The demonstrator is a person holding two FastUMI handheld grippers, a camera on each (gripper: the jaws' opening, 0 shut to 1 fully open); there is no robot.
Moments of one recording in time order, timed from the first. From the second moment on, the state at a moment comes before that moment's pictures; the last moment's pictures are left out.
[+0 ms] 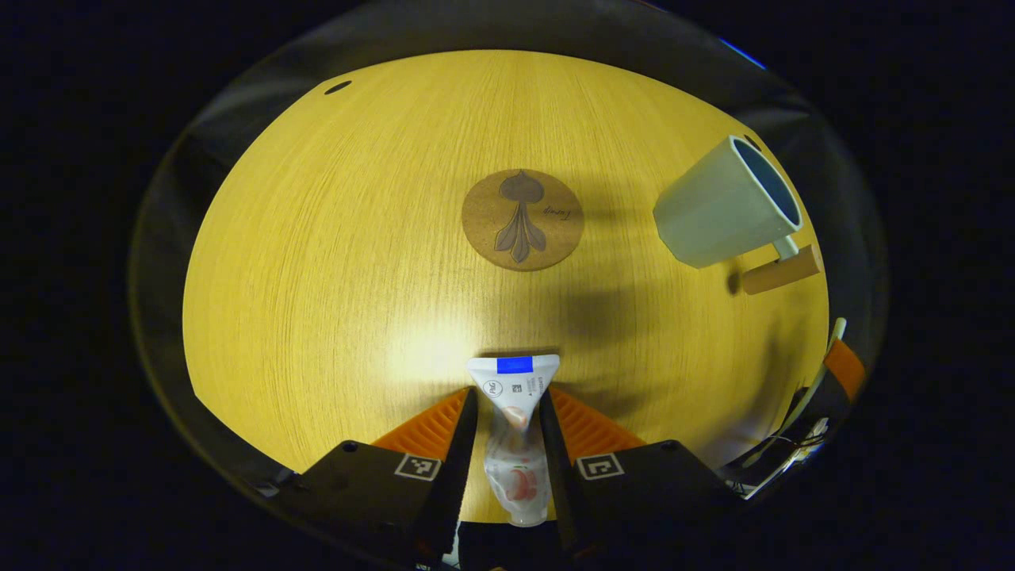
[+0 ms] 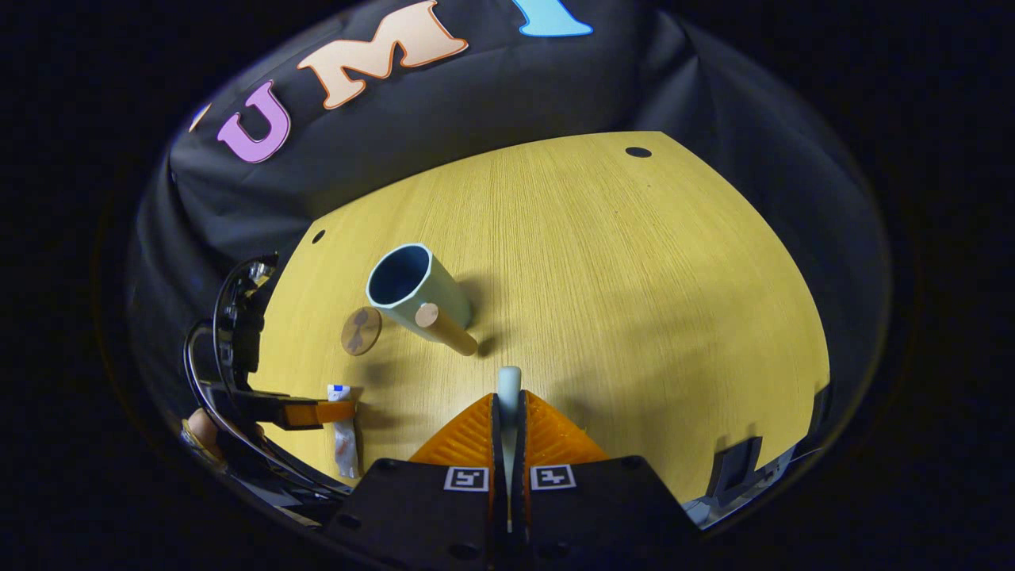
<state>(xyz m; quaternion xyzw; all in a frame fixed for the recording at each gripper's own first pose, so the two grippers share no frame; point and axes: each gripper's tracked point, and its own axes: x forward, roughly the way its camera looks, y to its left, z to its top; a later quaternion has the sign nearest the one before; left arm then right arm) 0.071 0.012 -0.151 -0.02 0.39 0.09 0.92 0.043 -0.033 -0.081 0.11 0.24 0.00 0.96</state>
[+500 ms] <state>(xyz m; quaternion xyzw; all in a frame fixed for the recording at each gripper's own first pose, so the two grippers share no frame) 0.068 0.013 -0.152 -0.01 0.40 0.10 0.91 0.050 -0.053 -0.050 0.12 0.20 0.00 0.97</state>
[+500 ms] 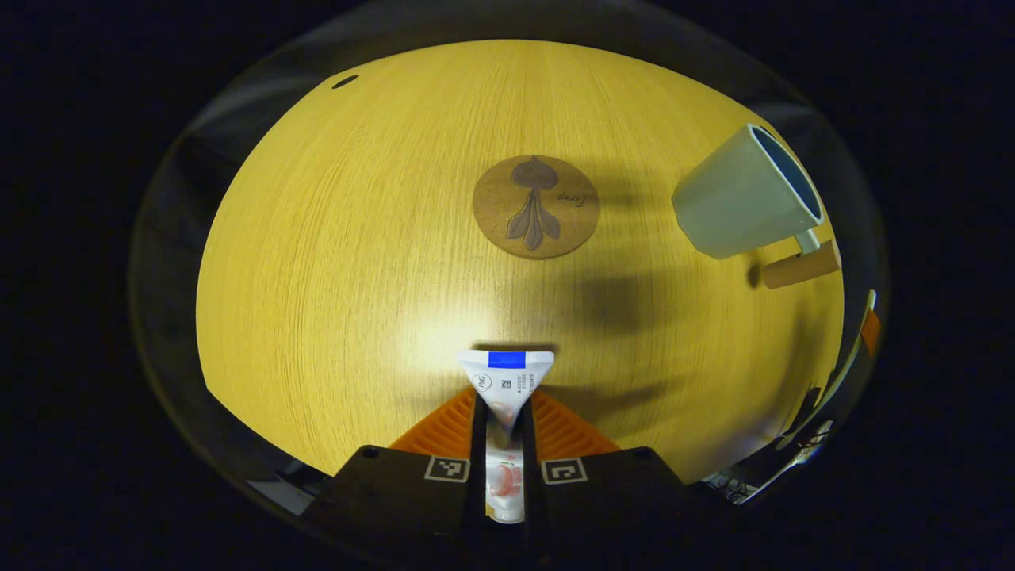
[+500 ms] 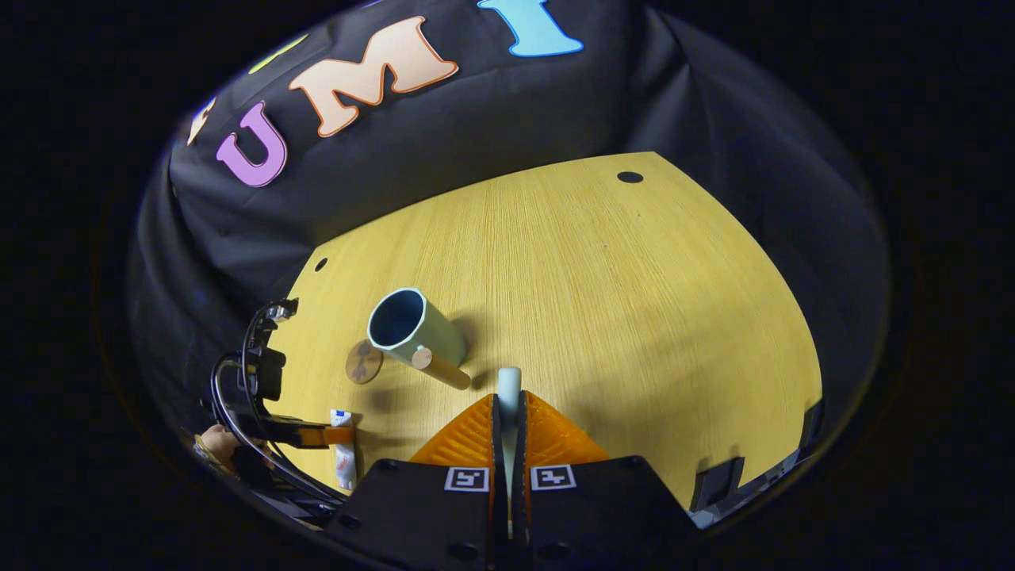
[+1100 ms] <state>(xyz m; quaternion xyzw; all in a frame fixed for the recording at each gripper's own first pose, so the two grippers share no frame) 0.059 -0.003 -0.070 -0.10 0.26 0.00 0.96 0.075 -0.020 0.075 0.13 0.03 0.09 0.99</state>
